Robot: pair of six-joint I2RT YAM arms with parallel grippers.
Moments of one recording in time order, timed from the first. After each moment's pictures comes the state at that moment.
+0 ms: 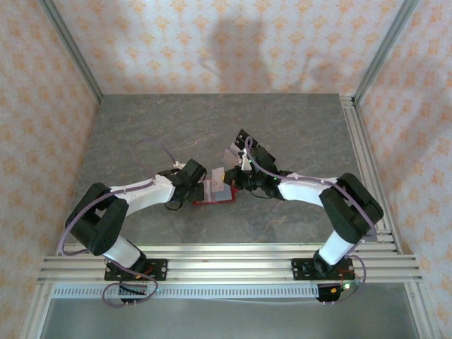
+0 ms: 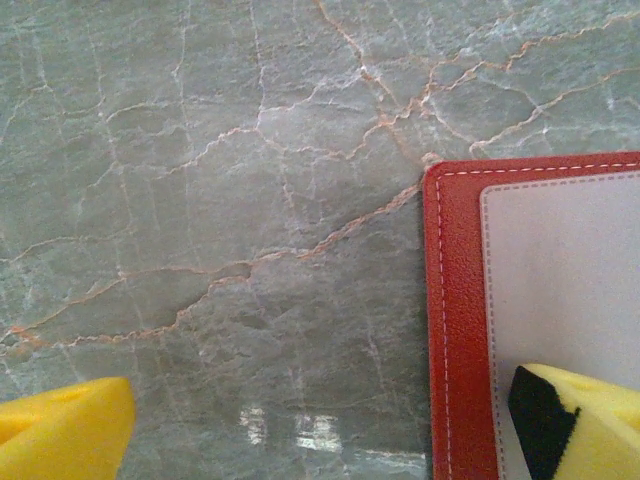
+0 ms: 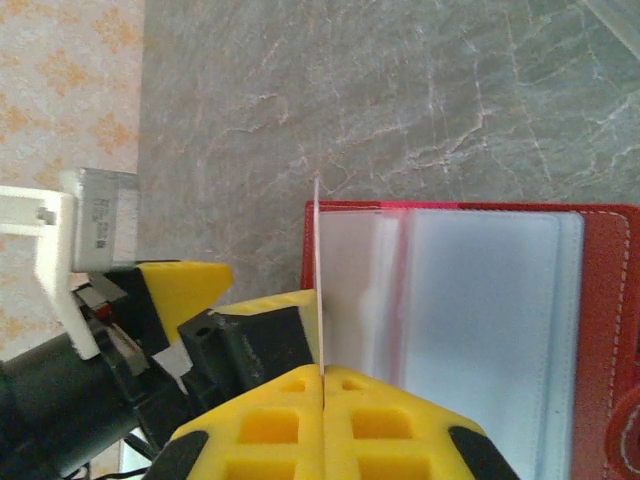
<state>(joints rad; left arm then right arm) -0.56 1.54 0.80 -0.54 -0.32 -0.65 0.66 1.65 0.80 0.21 -0.47 0.89</state>
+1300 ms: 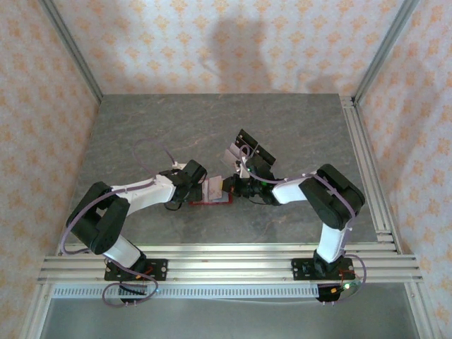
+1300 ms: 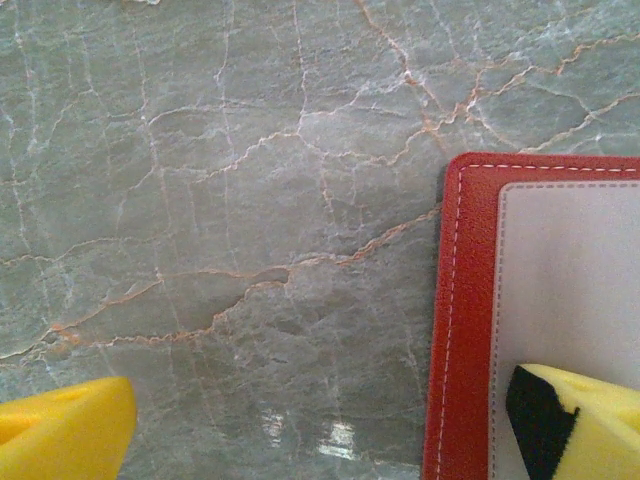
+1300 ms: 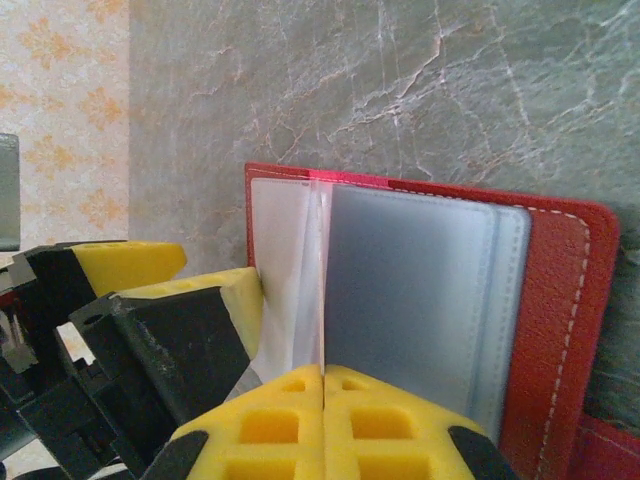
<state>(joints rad) -0.56 1.55 0.80 -0.55 -0.37 -0.65 0.66 1.82 0.73 0.47 -0.55 0.93</state>
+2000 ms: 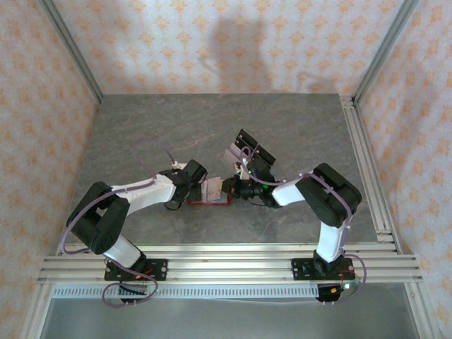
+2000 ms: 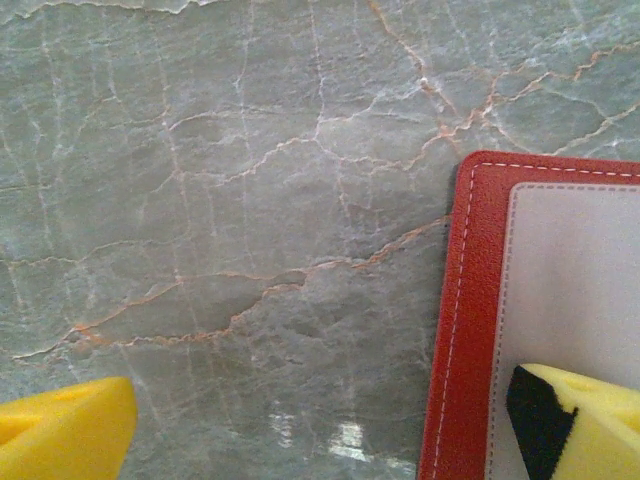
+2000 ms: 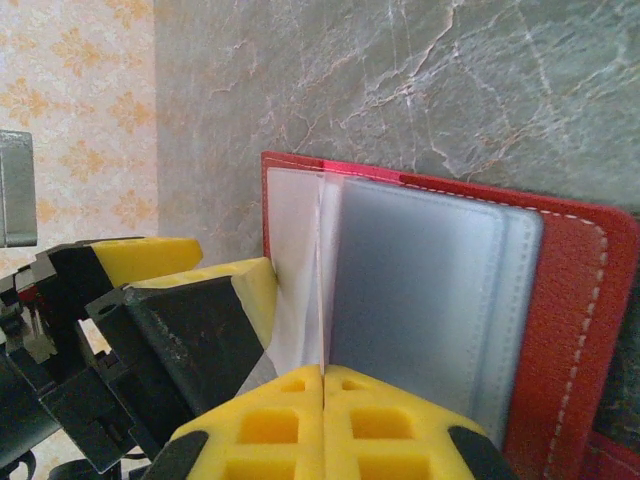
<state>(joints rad) -0.56 1.55 0.80 -0.57 -0.39 -0.65 0.66 1.85 0.70 0.59 -0.58 1.01</state>
